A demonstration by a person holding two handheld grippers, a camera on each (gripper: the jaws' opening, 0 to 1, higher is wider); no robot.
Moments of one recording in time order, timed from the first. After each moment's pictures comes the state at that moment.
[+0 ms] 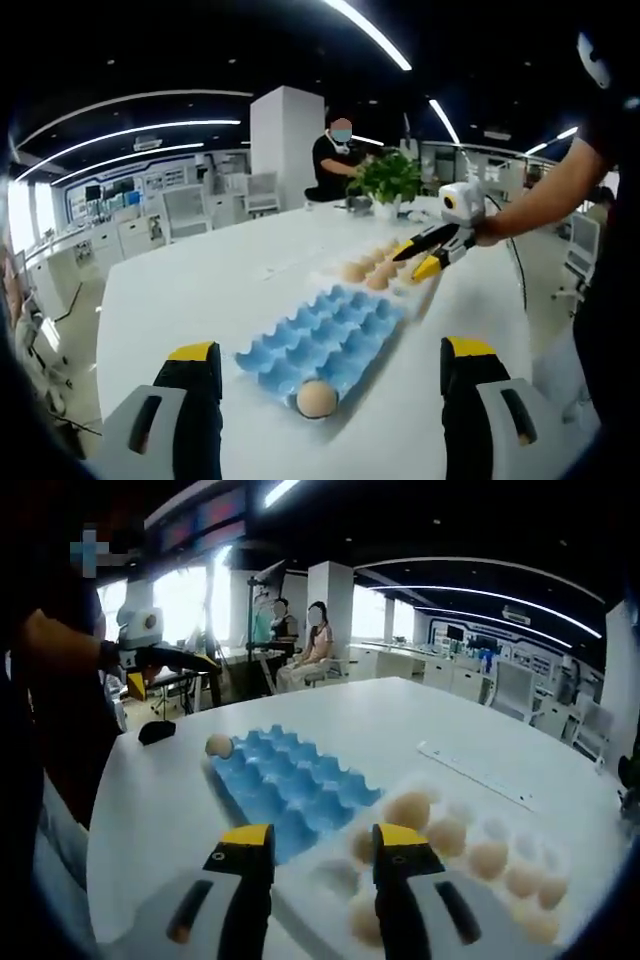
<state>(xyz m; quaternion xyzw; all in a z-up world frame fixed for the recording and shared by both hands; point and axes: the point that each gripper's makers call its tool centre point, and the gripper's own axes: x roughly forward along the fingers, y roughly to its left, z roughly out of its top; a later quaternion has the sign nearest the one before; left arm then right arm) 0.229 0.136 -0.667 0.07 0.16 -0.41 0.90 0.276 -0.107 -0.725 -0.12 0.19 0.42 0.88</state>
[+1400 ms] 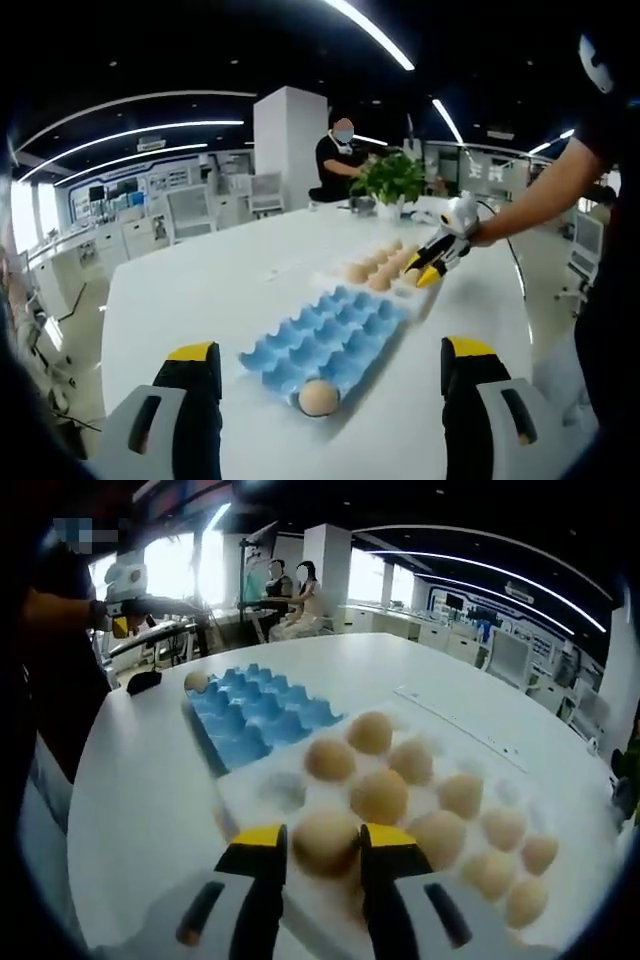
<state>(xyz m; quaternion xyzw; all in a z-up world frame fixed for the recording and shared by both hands) 0.227 0.139 -0.664 0.07 0.16 -0.39 0.90 0.285 -0.157 -0.774 -0.16 0.26 0.41 0.86</state>
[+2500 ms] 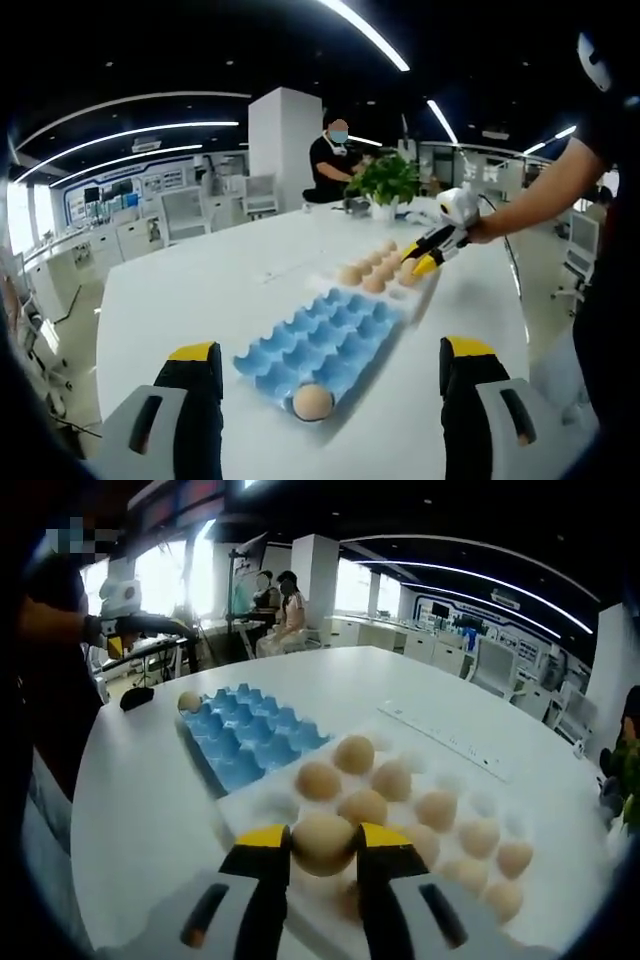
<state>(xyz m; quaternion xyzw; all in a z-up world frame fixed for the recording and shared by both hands) 0.226 0.132 -0.663 0.07 0.15 -0.41 0.90 0.285 -0.163 -0.744 -0.16 0.23 0.39 0.88</state>
